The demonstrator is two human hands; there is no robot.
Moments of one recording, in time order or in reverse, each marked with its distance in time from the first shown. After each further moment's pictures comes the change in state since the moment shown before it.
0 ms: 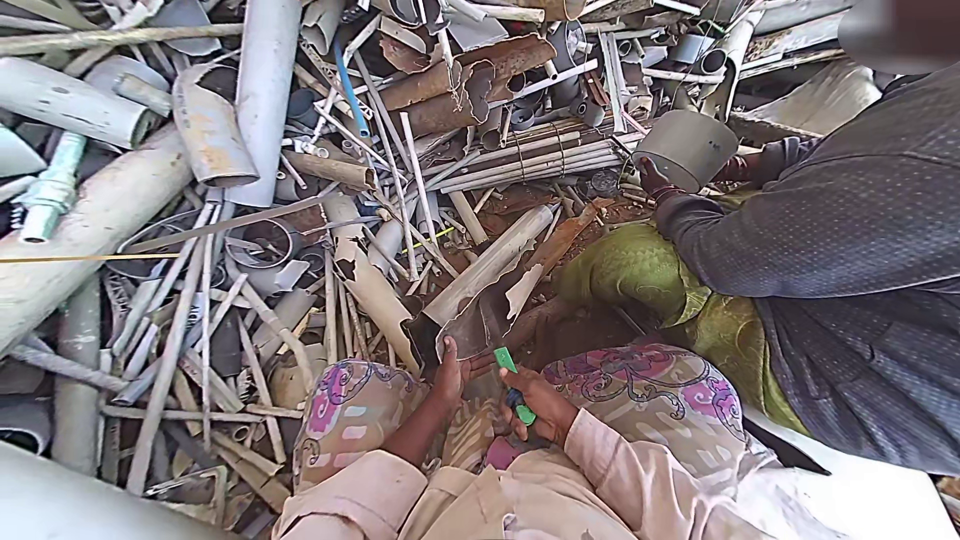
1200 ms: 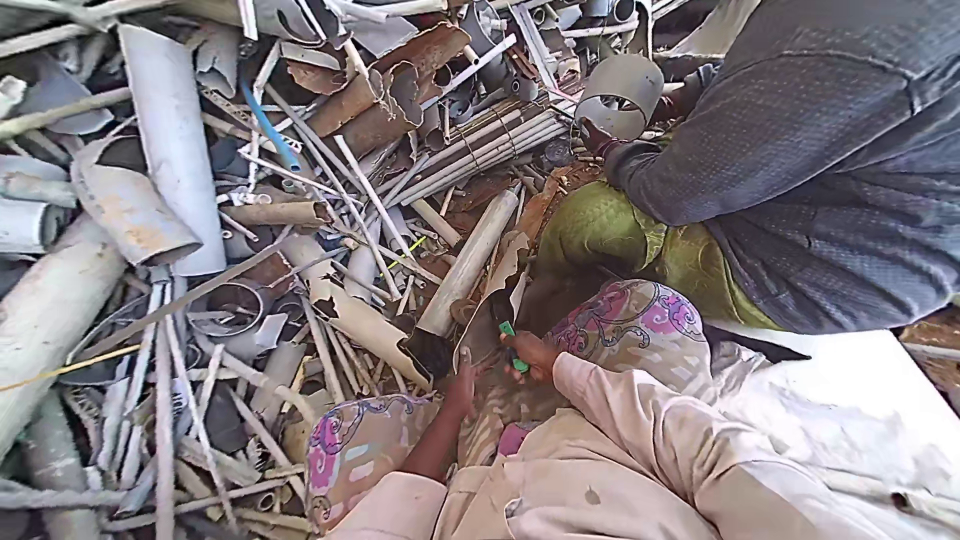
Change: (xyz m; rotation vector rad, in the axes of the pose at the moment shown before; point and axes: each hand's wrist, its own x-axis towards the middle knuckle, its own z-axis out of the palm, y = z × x) left_hand -0.009 -0.010 0.005 0.375 -0.034 -0.008; right_hand 0.047 -0.010 -0.017 -0.014 0.335 0.065
